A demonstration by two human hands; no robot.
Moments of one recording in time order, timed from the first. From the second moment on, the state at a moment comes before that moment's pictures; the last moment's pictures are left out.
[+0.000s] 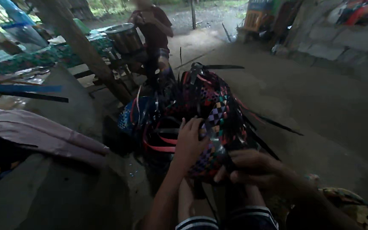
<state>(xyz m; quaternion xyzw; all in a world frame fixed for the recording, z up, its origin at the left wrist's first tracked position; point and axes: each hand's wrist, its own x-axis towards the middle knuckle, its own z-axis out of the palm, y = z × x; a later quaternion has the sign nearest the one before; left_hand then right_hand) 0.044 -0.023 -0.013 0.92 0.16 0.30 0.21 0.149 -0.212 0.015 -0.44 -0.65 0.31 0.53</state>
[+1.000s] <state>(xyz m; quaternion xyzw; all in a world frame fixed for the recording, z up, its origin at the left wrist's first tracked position) 0.049 -0.032 0.007 0.90 0.10 0.24 0.36 0.136 -0.194 -0.012 -0.76 -0.60 0.01 0.22</state>
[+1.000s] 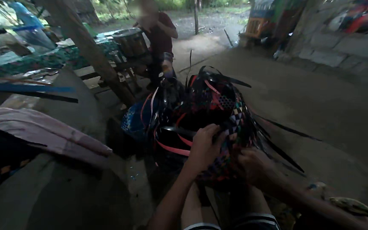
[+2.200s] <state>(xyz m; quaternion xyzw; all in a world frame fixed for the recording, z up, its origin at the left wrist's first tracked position) 0.045 -0.026 -0.013 0.80 0.14 0.32 0.49 0.131 -0.153 0.027 -0.51 -0.47 0.02 0.72</state>
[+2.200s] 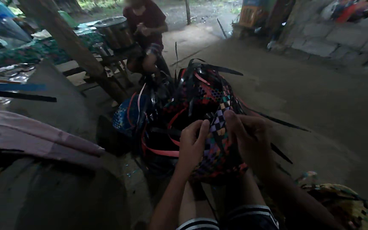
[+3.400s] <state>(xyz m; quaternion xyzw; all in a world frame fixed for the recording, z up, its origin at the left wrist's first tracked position) 0.033 -0.041 -0.022 0.83 0.16 0.34 0.41 0.238 0.050 0.155 -0.80 -0.36 -0.20 0.44</state>
